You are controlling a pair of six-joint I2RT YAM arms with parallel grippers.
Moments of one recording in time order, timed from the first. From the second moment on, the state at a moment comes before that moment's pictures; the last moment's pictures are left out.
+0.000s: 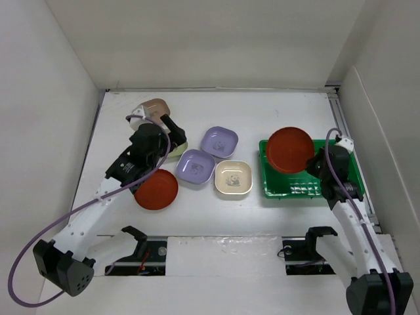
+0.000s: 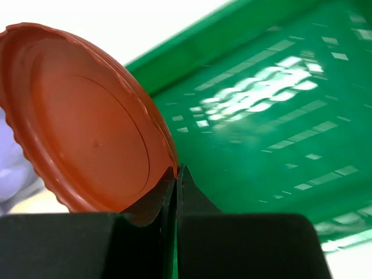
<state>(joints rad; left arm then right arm) -0.52 1.00 0.99 -0.43 -0.35 -0.80 0.06 0.79 0.62 -0.35 0.16 0.50</state>
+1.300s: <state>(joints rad) -0.50 0.97 0.63 -0.78 -0.43 -1.40 0.22 0.77 0.76 -0.41 -0.02 0.34</state>
